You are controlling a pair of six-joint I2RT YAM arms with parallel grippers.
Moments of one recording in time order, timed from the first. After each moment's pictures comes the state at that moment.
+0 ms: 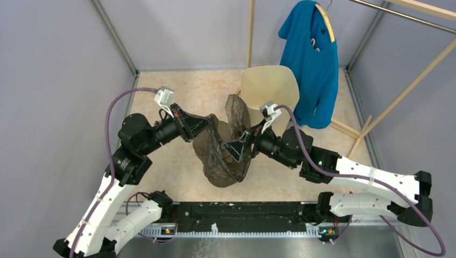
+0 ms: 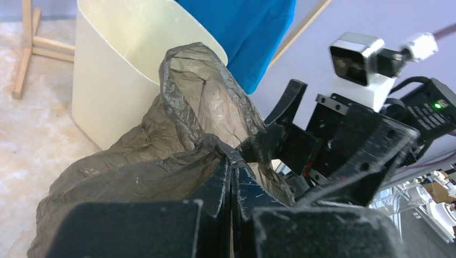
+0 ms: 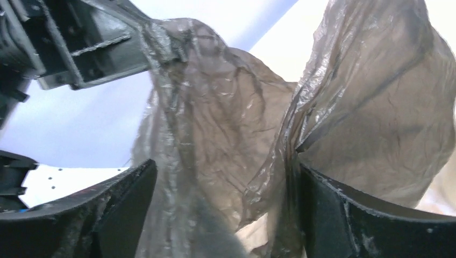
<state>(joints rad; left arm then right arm) -0.50 0.73 1.04 -0.28 0.45 -0.58 1.21 0.99 0.97 -0.04 0.24 0.52</state>
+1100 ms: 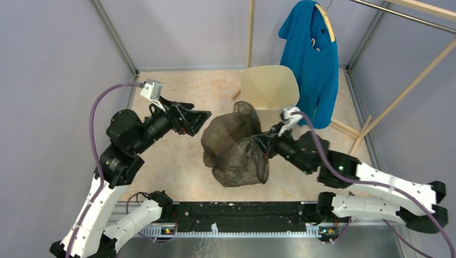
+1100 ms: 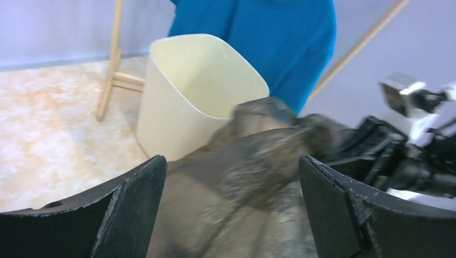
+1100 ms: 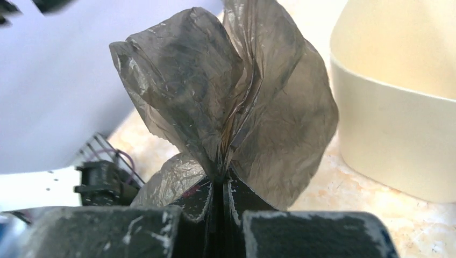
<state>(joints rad) -0.50 0.78 1.17 -0.38 0.29 -0.47 1.21 0.89 0.94 -0.21 0.42 0.41</state>
